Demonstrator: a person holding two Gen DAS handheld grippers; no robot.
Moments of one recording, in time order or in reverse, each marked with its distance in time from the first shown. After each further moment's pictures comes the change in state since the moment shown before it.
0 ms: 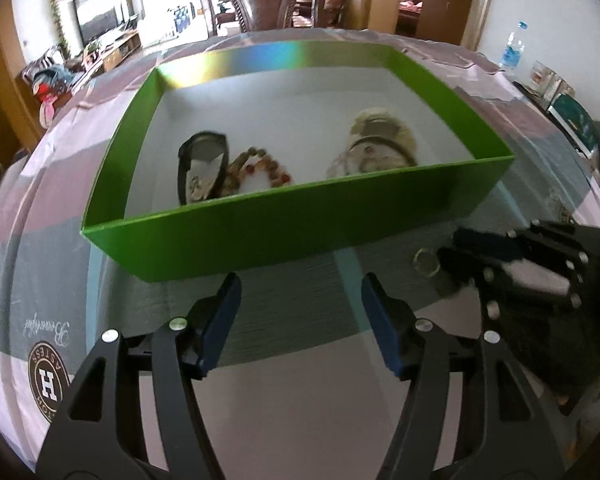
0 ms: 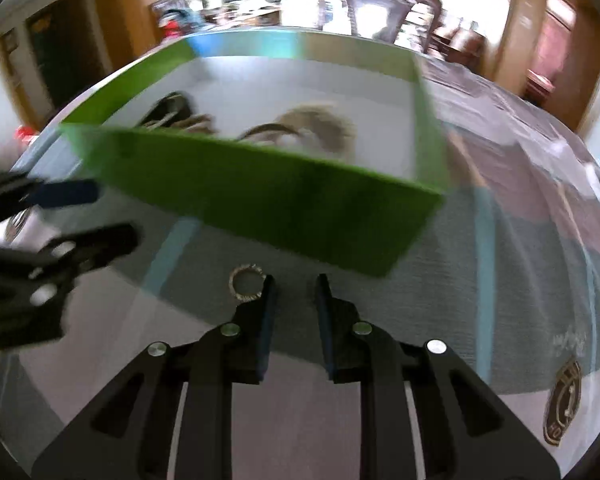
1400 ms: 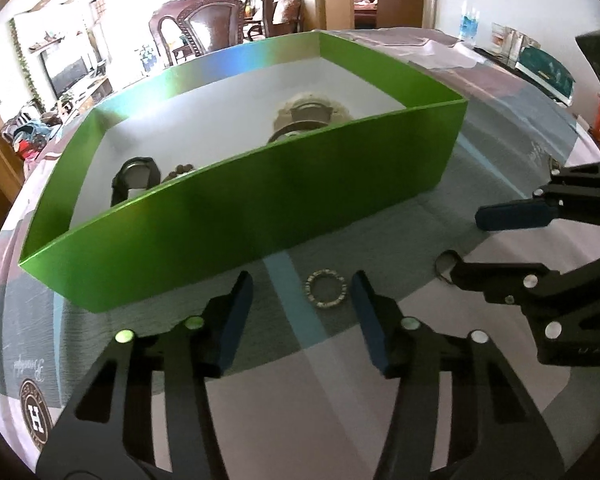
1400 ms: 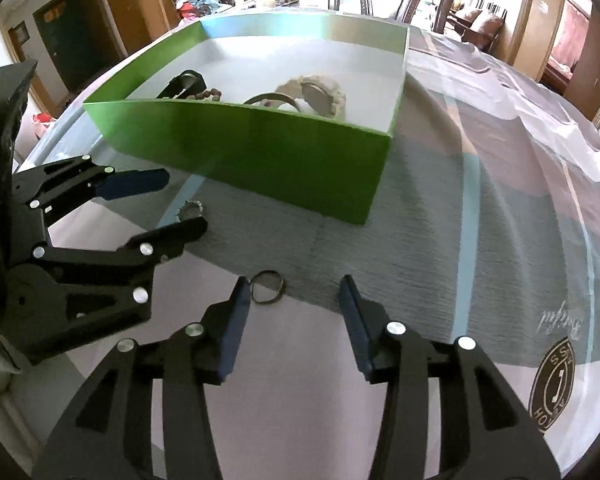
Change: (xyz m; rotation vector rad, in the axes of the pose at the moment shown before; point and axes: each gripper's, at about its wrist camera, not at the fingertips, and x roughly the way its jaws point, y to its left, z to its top) left arm 0.020 -0.046 -0.014 0.181 -0.075 0.003; right arm -0.021 -0.030 -0.015 0.009 0.094 0.066
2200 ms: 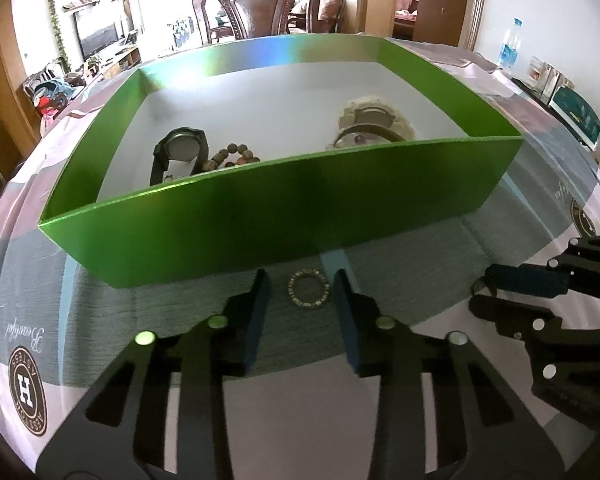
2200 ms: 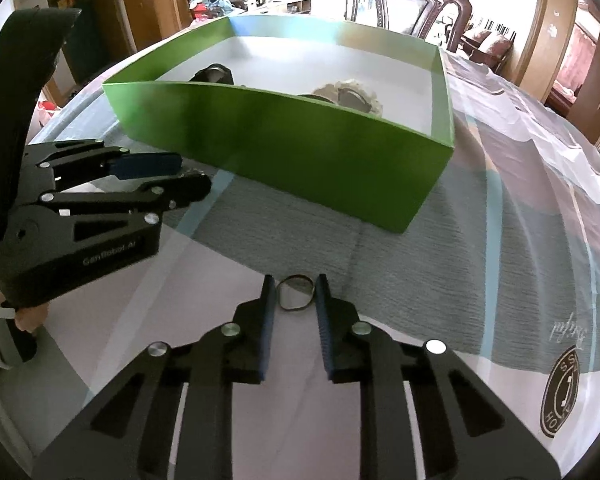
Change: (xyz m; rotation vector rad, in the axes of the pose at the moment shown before) left arm 0.000 0.032 -0.002 -0.150 0.011 0.015; right arm 0.006 0.029 -0.005 -0.067 -0.047 -0.027
